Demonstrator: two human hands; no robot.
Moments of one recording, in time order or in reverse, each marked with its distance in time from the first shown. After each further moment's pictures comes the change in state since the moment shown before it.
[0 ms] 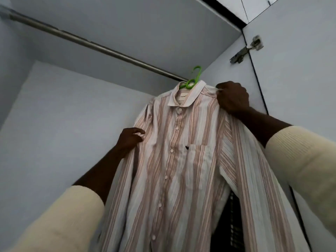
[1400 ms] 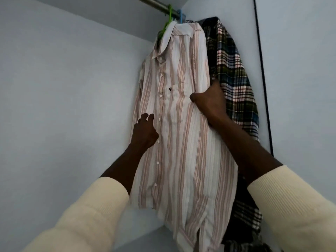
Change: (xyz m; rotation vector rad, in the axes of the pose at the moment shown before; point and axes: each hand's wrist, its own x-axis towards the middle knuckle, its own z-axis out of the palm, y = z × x) left_hand -0.093 -0.087 0.132 0.661 -0.215 0.171; right_hand -0.168 -0.006 0.056 0.470 -0.094 0.486
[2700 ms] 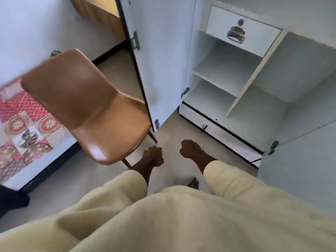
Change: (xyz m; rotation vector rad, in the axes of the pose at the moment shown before) left_hand -0.999 0.511 -0.217 0.247 -1.088 -1.740; right_hand -0.815 0.121 -0.484 -0.322 -2.315 -0.384
